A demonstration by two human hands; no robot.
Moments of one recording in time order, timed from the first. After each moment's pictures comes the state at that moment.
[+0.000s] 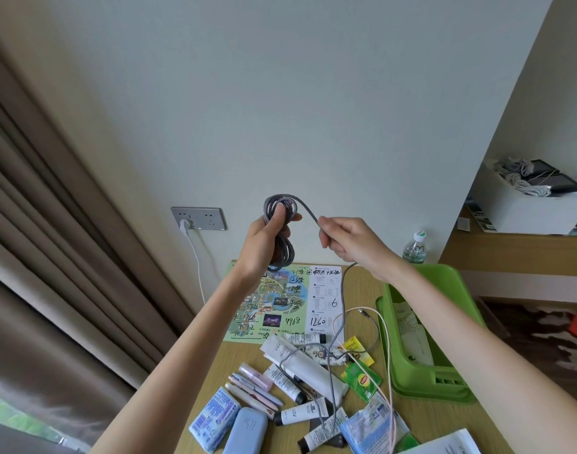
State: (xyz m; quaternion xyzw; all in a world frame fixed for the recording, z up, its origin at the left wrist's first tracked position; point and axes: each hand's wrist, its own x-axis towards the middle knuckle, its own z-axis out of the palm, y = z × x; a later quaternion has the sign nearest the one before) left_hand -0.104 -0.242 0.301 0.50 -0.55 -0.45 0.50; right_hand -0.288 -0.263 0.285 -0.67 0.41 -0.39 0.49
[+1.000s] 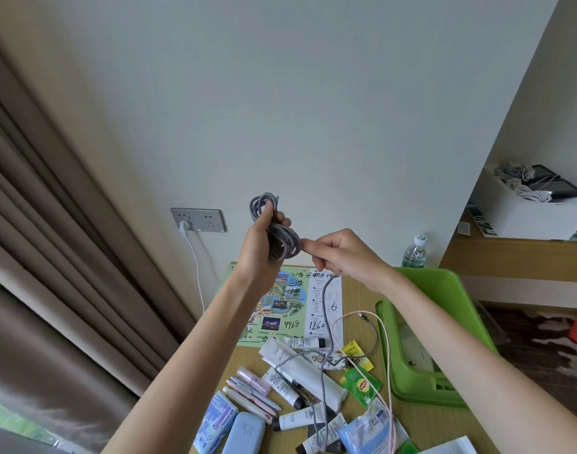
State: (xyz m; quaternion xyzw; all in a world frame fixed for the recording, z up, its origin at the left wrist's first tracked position) left_hand -0.115 -0.249 0.304 0.38 -0.29 -0.64 0.61; right_hand -0.275 -0.252 0.286 -0.69 0.42 -0.34 0.48
